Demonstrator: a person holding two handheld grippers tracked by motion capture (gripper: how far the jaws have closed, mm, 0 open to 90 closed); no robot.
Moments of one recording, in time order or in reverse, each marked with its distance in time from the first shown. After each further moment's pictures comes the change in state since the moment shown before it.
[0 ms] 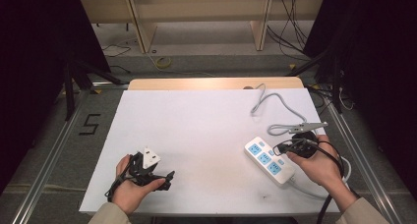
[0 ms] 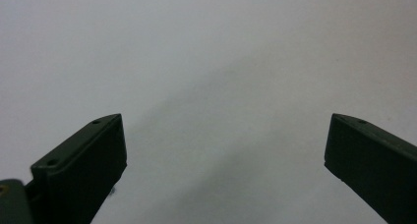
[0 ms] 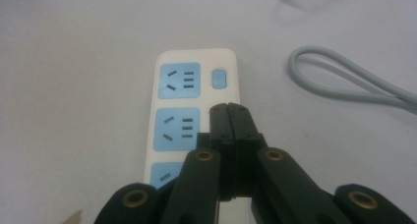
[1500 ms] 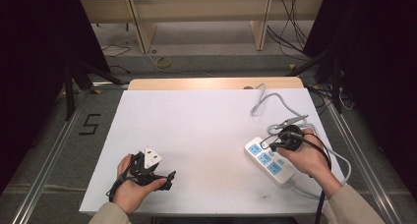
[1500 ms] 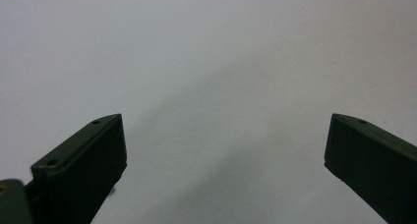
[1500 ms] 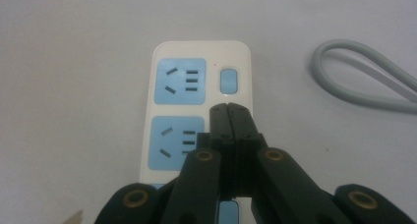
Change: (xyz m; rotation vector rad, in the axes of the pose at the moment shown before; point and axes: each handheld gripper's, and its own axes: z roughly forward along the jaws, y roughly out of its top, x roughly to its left) left arm -0.002 0.002 0.002 -0.004 -0.005 0.003; right arm 0.002 0.022 0.031 0.143 0.022 -0.025
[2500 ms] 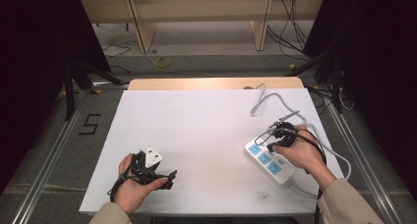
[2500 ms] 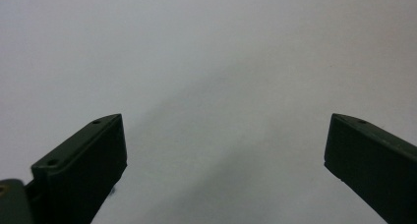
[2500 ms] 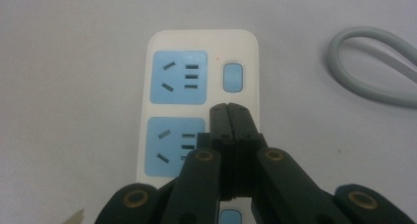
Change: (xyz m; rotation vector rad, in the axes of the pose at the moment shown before) left arm 0.000 0.002 0.002 -0.003 -0.004 -0.004; right arm -0.004 0.012 0.014 0.102 0.013 -0.002
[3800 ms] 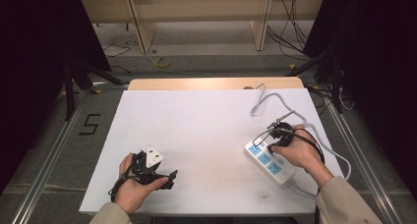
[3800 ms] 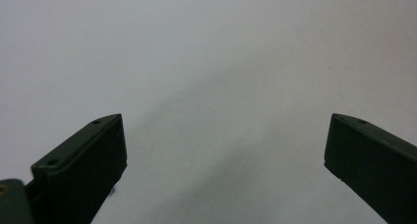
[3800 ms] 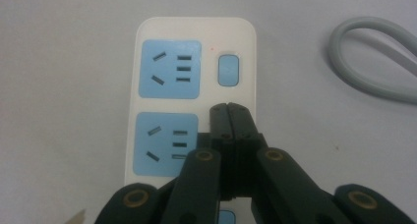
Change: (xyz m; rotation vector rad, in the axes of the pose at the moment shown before) left arm -0.002 0.001 0.001 -0.003 -0.002 0.004; right arm 0.001 0.004 0.007 0.052 -0.019 -0.015
